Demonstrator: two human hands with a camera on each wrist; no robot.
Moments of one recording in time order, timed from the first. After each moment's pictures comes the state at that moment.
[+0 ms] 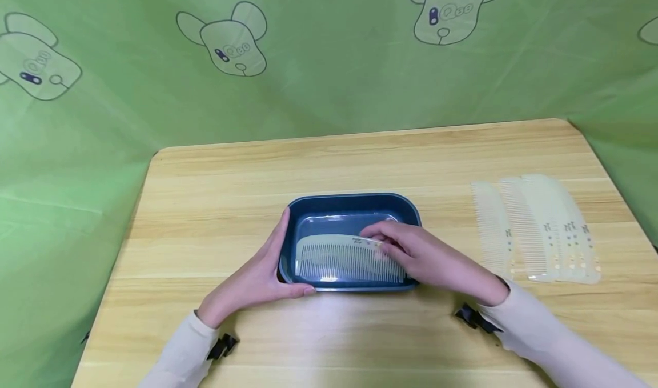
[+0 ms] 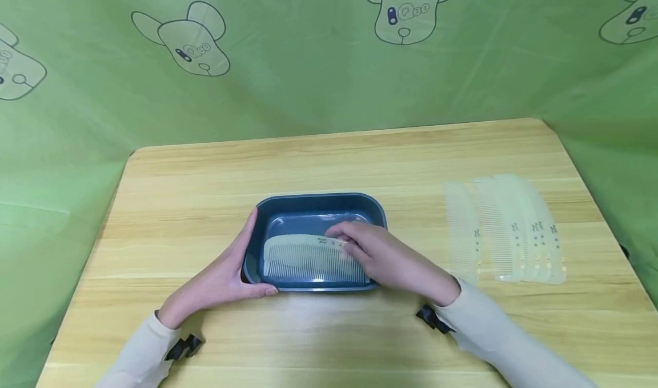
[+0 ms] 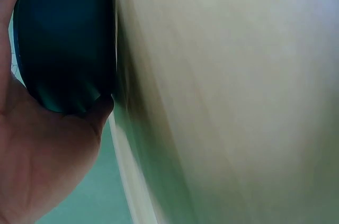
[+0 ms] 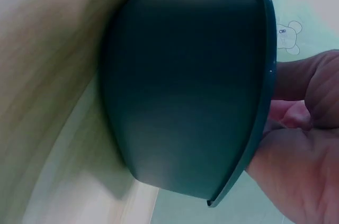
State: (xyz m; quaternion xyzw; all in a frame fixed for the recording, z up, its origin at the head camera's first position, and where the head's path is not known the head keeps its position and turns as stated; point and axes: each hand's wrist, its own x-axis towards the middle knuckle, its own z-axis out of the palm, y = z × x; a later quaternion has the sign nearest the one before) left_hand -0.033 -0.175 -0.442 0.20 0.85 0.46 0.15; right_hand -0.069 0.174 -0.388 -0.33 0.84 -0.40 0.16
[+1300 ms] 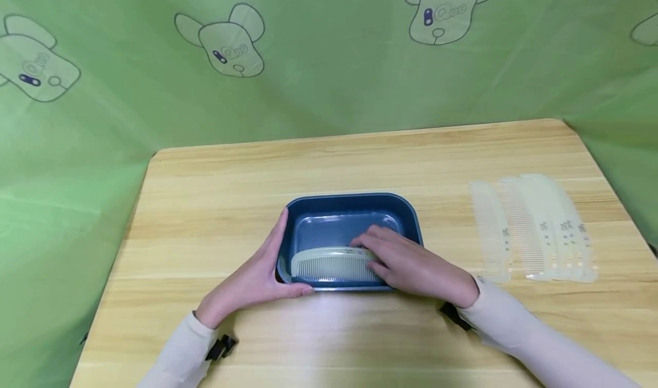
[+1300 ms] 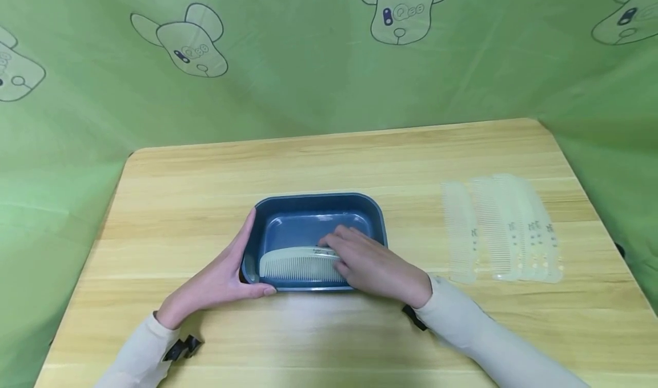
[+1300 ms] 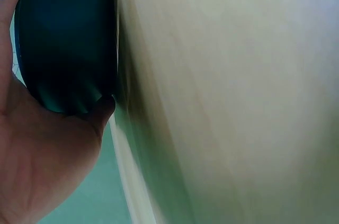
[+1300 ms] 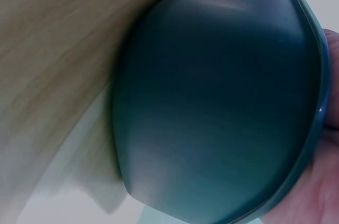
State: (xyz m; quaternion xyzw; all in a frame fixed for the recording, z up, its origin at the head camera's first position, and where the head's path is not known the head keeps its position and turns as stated) left_hand -0.034 -0.174 -0.444 0.21 0.85 0.46 0.15; right_hand -0.061 0.155 -0.404 -0.37 0.88 -0.27 0.13
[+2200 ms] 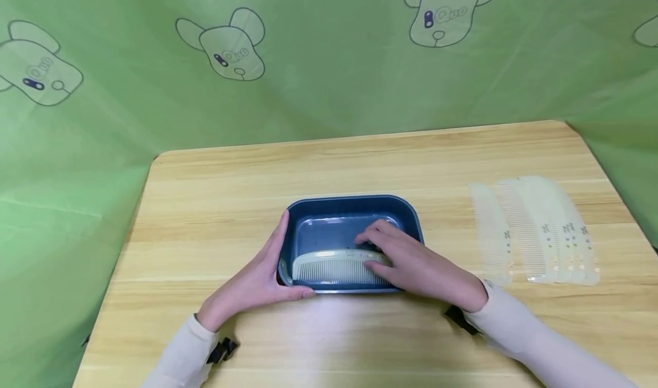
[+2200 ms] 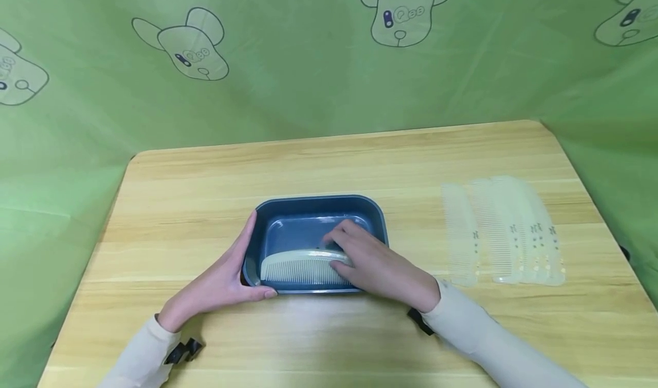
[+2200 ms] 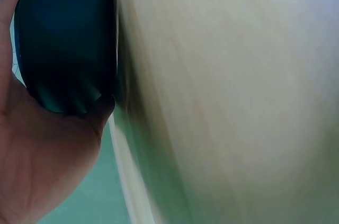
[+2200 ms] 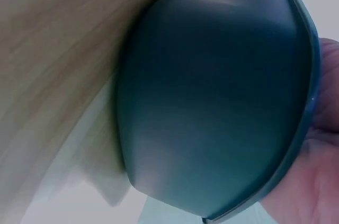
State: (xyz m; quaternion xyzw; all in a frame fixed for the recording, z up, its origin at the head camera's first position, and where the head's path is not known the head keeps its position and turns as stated) left_hand -0.033 -0.174 -0.444 0.20 0.85 0.46 0.15; right_hand -0.062 0.159 -0.401 -0.33 0.88 -0.32 0.13
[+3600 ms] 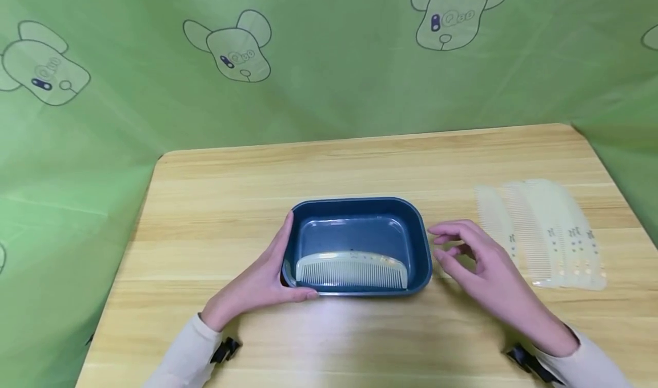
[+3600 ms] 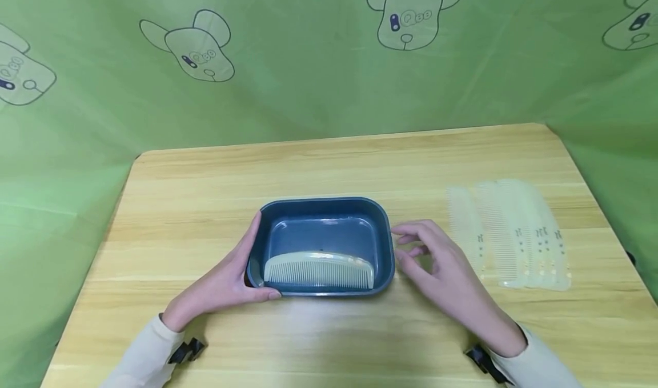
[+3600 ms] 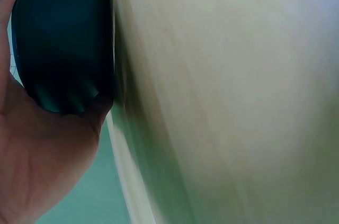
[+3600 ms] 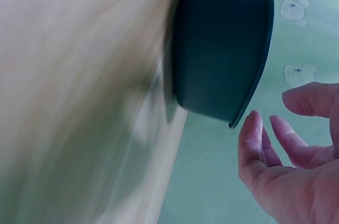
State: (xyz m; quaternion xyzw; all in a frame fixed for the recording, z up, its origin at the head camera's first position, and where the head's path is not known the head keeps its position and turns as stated) left_hand -0.034 -0.175 -0.440 0.20 0.86 0.45 0.16; right_hand -0.031 0.236 -0.394 -0.19 0.87 -0.46 -0.03
